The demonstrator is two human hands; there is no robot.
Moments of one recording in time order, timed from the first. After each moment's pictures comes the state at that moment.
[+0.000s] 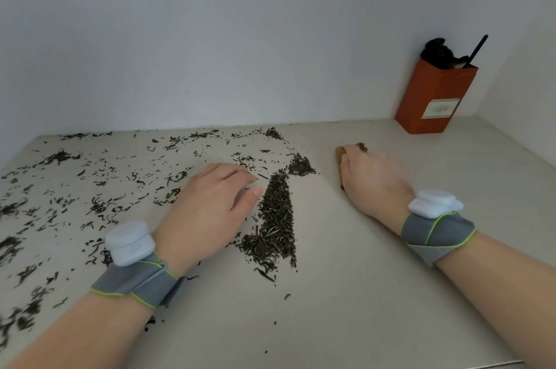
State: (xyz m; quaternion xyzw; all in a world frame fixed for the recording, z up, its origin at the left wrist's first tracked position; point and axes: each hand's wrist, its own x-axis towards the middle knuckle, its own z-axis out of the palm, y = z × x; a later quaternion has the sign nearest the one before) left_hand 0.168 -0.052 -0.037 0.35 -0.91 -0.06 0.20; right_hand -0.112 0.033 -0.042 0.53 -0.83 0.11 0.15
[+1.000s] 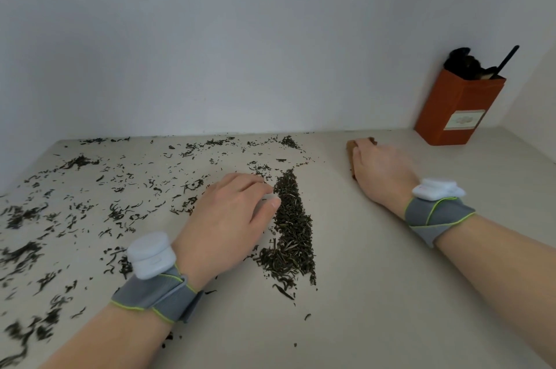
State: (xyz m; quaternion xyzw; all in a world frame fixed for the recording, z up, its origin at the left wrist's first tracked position) left_hand 0.168 -0.053 -0.036 0.35 -0.91 -0.06 0.20; right_hand -0.130 -0.014 -0.035 0.52 -0.84 0.12 0.13
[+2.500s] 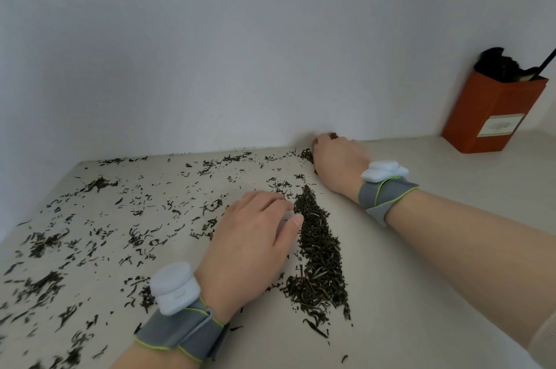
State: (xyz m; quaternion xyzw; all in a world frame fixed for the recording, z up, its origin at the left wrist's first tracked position) left_hand 0.165 -0.056 -0.035 0.37 -0.91 -0.07 0.20; right_hand -0.084 -0.122 -0.044 0.58 -0.79 0.12 0.16
